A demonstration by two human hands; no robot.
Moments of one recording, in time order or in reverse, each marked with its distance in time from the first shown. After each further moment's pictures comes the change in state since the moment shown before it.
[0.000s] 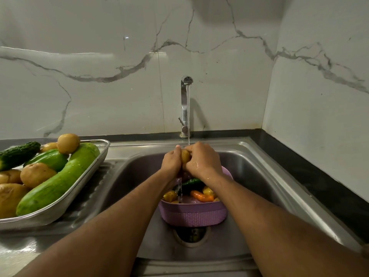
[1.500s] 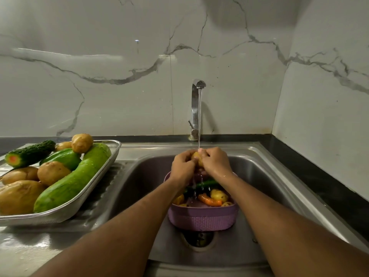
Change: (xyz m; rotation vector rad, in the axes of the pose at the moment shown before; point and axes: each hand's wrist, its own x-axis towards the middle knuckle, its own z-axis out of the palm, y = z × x) left_hand -0.011 -0.007 -0.003 0.034 -0.086 0.244; right_hand 0.021 0.018 0.012 0.388 0.001 0.232
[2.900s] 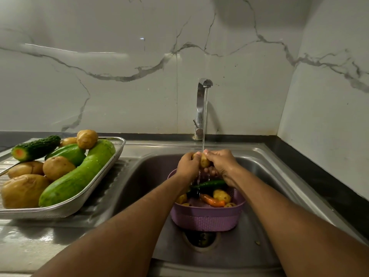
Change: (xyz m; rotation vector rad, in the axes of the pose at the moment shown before) left_hand 0.010 -0.003 0.003 0.079 0.033 -0.089; right_hand -0.004 0.000 -0.014 0.446 -0.193 0.250
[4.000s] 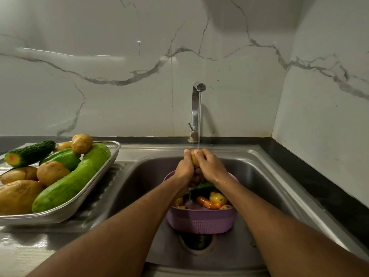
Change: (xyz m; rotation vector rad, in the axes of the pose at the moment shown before) left_hand -0.010 0.012 0.008 -0.196 -0.078 -0.203; right_hand 0.002 0.010 0.014 -0.411 0.056 -0.288
